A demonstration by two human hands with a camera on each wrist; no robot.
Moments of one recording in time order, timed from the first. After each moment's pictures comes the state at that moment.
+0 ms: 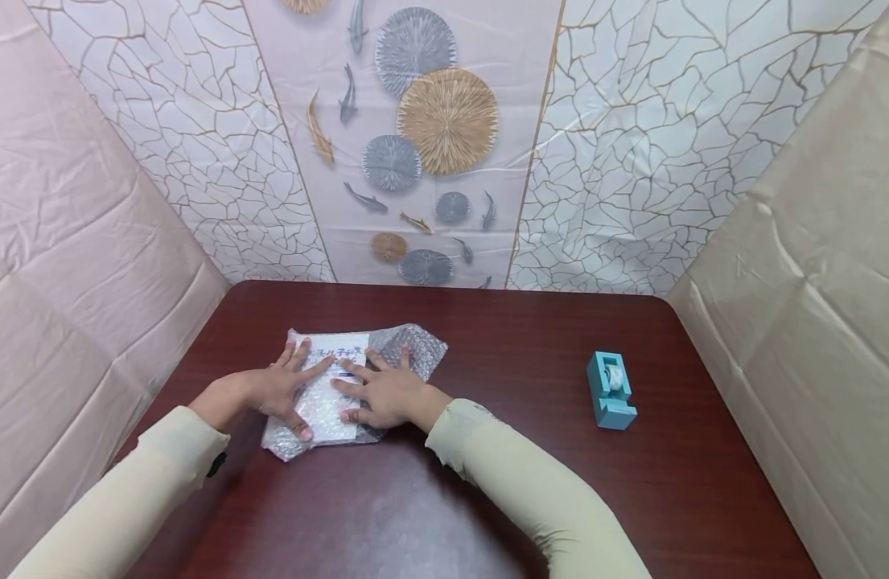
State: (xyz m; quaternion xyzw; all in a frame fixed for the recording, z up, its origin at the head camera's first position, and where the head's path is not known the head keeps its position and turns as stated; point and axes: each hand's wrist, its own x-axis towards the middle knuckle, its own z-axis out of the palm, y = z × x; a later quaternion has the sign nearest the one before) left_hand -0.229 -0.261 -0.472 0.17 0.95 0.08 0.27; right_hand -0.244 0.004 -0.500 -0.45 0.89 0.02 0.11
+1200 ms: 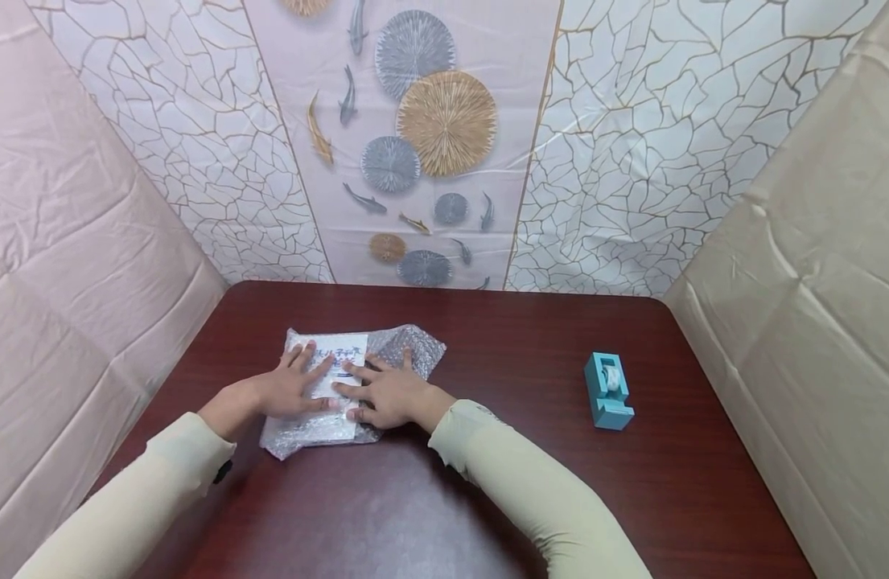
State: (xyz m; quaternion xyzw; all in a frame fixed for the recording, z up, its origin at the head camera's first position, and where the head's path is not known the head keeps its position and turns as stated) left_hand -0.226 -0.254 -0.491 0.19 0.96 0.10 0.20; right_hand -0.246 0.013 -0.501 -0.46 0.88 0.01 0.11
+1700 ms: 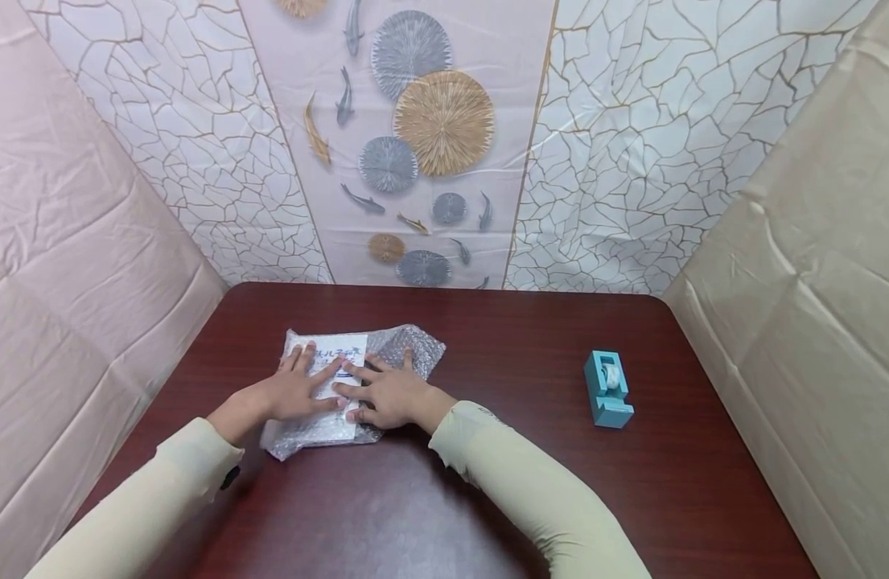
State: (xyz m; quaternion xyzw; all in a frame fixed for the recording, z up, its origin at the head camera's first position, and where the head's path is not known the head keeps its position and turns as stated) left_hand -0.218 -0.236 -0.486 0.15 0.97 0.11 0.18; right_hand -0.244 0.015 -0.504 -0.45 0.89 0.01 0.10
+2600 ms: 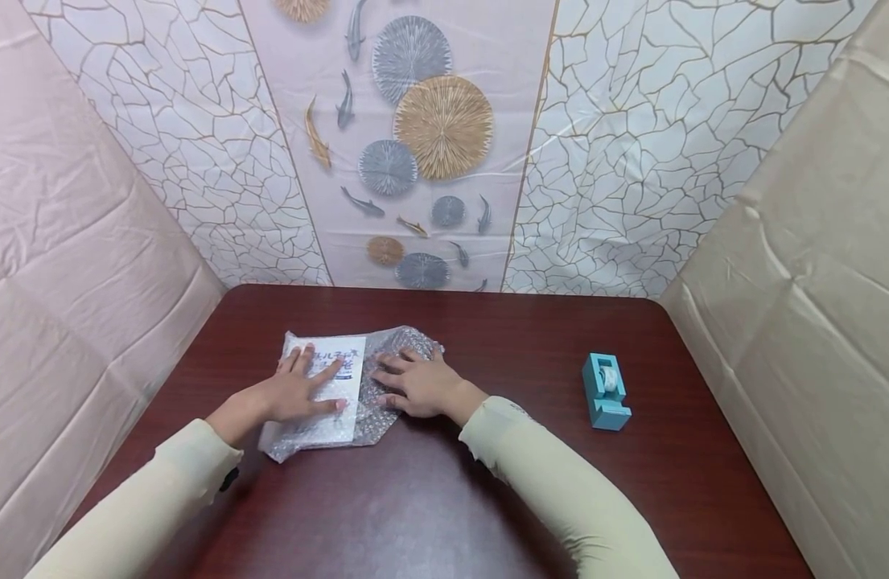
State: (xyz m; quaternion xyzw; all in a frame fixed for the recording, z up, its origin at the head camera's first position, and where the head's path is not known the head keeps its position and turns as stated) left_hand -0.225 -0.241 -0.502 0.16 0.97 0.10 0.16; right_hand -0.261 0.064 -0.498 -0.42 0.90 0.00 0.09
